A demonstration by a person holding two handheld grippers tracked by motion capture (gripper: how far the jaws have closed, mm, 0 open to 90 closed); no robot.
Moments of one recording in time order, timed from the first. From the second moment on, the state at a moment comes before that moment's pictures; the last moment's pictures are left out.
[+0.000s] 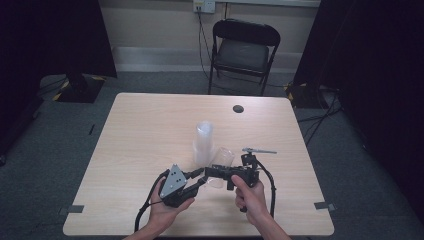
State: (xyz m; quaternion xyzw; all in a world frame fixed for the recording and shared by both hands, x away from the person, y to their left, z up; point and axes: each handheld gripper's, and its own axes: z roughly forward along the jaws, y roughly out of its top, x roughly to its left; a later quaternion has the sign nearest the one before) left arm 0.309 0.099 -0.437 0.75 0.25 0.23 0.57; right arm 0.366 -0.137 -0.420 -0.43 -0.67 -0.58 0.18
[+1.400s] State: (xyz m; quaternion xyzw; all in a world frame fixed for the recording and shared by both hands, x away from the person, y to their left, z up) left arm 0.311 0.096 -0.439 0.73 0.24 0.26 0.58; right arm 0.359 -0.125 -0.418 -0.42 -0.68 -0.58 0.15
